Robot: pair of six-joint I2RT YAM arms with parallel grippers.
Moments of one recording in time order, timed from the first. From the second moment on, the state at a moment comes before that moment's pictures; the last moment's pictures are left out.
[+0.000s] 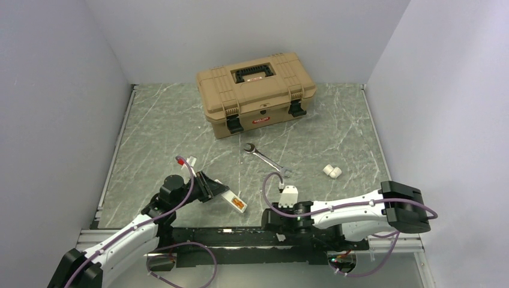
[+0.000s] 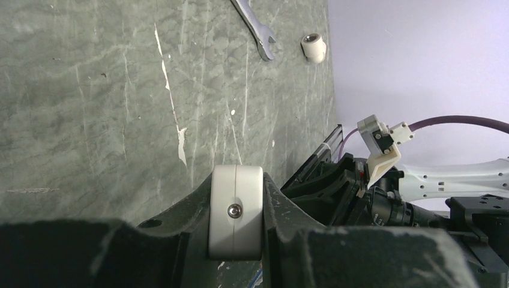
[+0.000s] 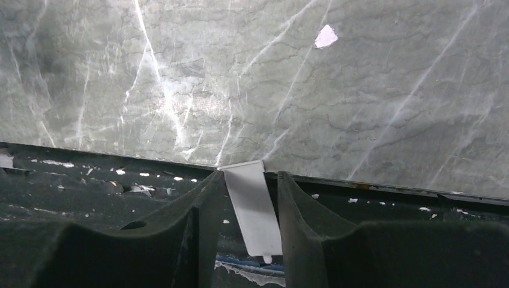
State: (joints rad) left arm -0.55 0.65 0.04 0.31 0.35 -1.04; right arm 1.49 1.25 0.57 -0.64 0.42 1.46
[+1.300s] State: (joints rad) left arm -0.54 0.49 0.04 0.15 0.32 -1.04; right arm 1.52 1.72 1.09 -1.18 0.55 1.31
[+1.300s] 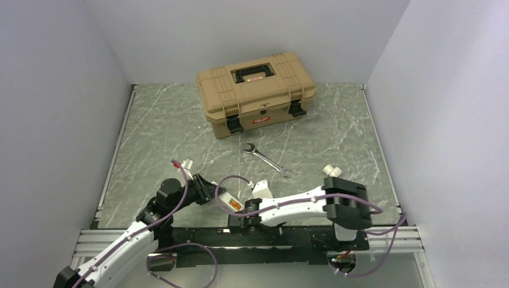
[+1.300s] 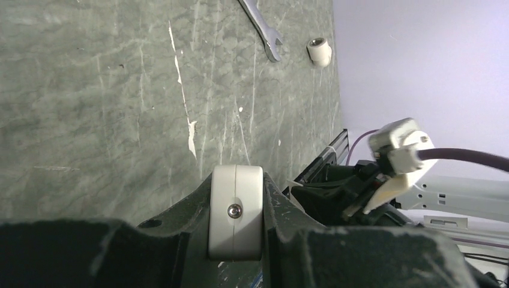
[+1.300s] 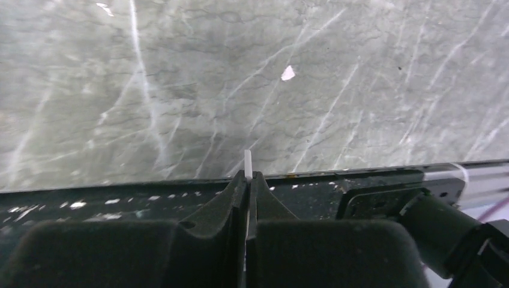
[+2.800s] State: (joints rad) left arm -0.54 0.39 0.04 -0.06 0.27 -1.01; right arm 1.45 1.23 0.65 -0.75 0.36 1.37
